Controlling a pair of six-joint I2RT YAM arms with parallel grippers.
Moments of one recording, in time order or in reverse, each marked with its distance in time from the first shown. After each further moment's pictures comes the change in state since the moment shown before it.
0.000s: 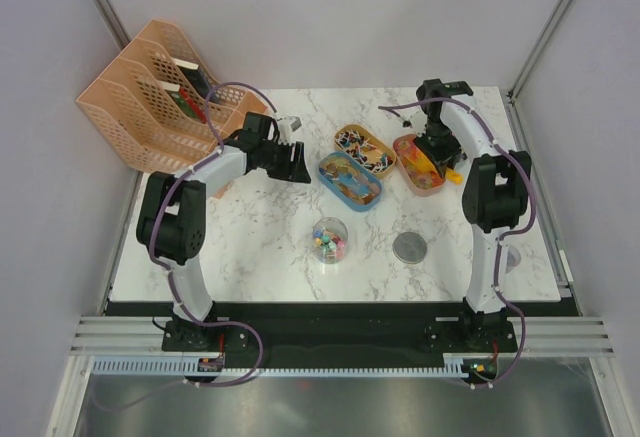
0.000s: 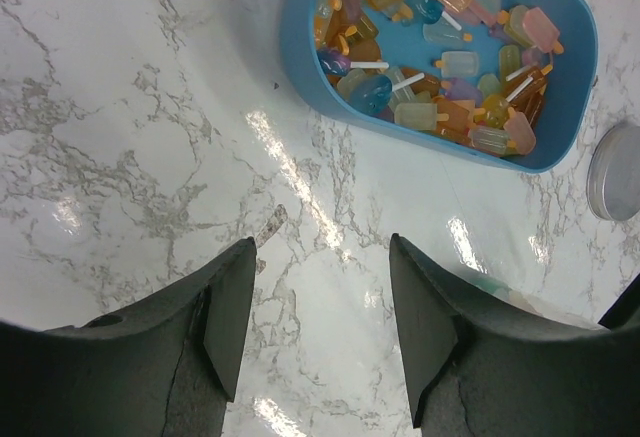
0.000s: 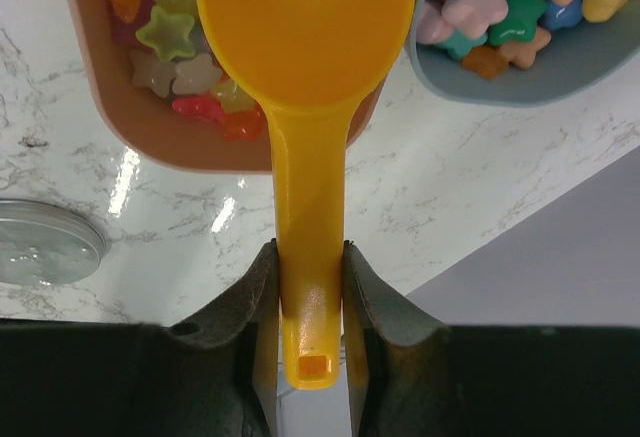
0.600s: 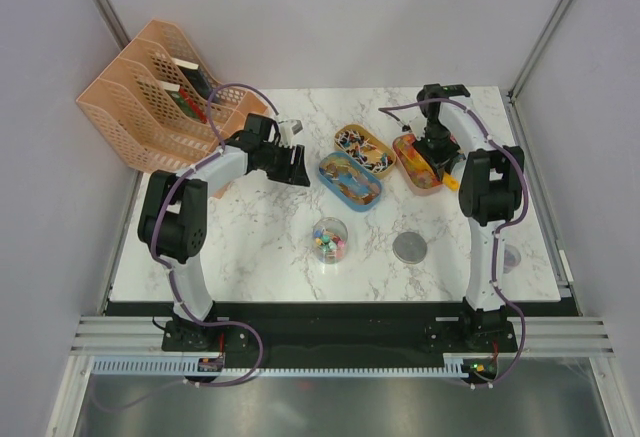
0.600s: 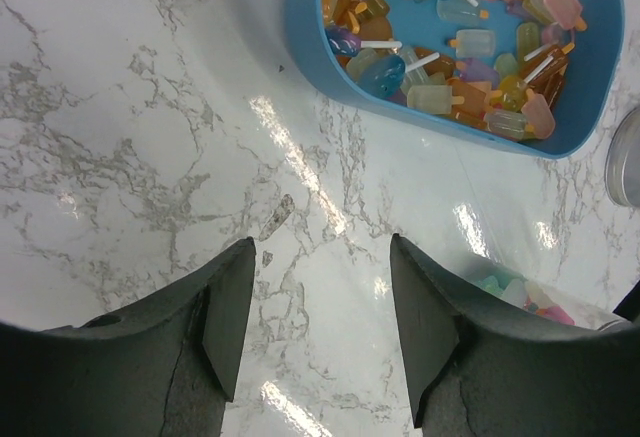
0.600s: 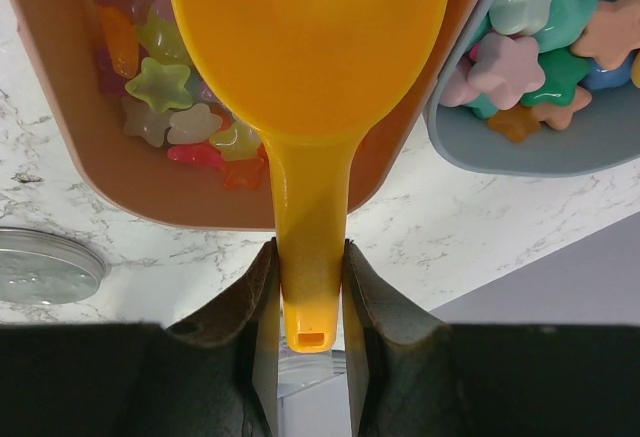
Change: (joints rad) left arm 0.001 0.018 0.002 -0.020 0.005 0.024; right arm -0.015 0.112 0.061 -0.002 -0.043 -0.020
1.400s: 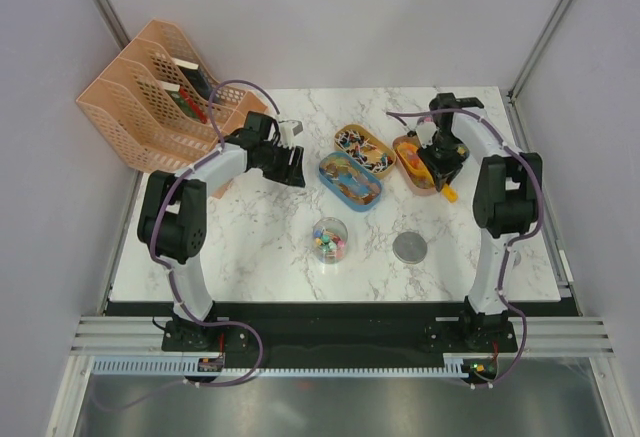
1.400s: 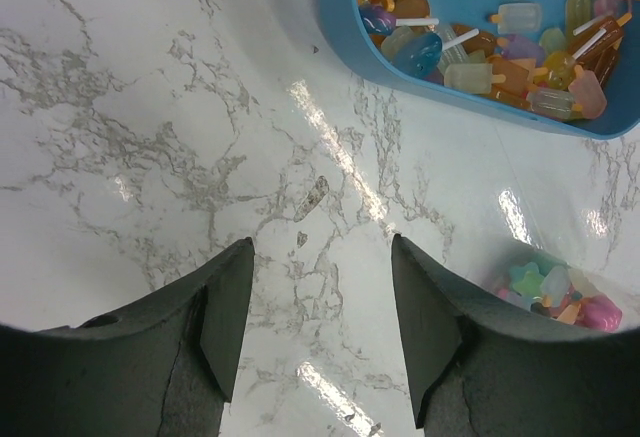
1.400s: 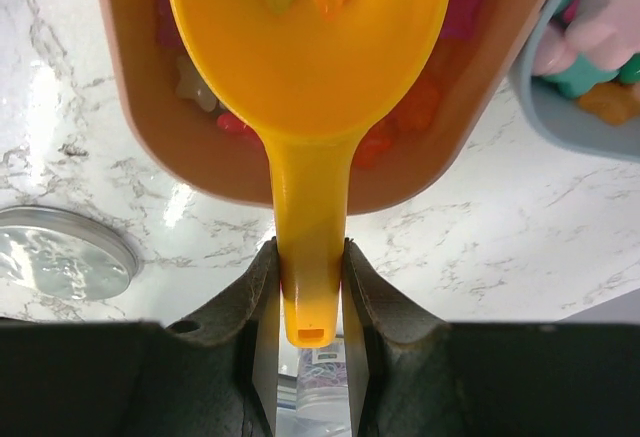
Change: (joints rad) left arm 0.000 -0.003 0.026 -0.078 -0.072 0.101; right arm -0.046 -0.150 -0.249 0.152 -0.139 -0.026
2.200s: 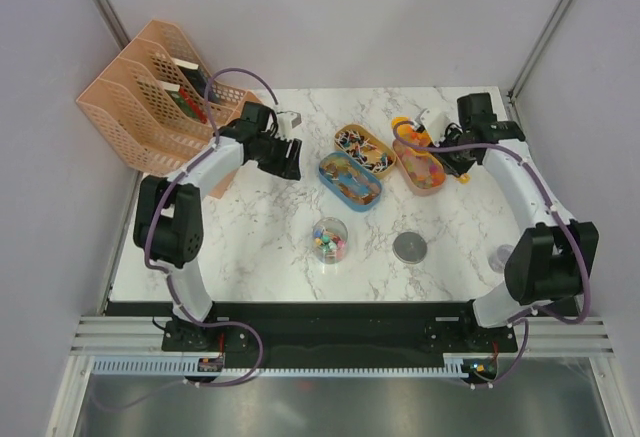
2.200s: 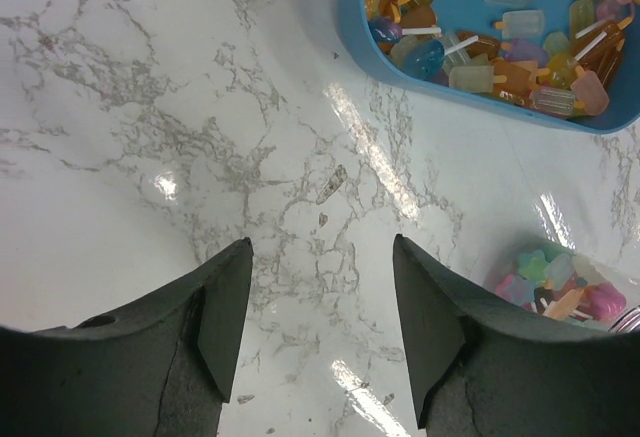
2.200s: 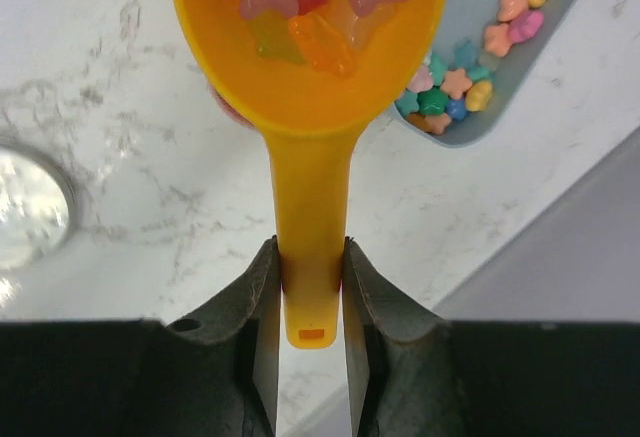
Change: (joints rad) left arm 0.000 -0.030 0.087 -0.110 -0.060 0.051; right arm -0.020 -0.548 -0.411 0.357 -0.120 -0.294
